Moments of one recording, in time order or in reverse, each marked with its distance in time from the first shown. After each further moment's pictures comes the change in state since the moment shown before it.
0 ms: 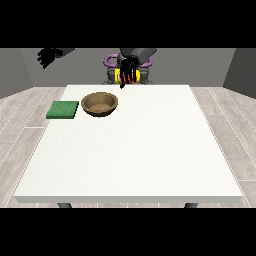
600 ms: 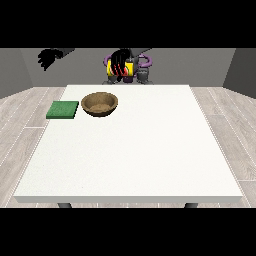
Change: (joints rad) left arm -0.017 -0.005 -0.109 -0.214 -0.060 -0.285 0.083; right arm -0.051 0.001 0.011 0.044 0.014 -0.018 0.020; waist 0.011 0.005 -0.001
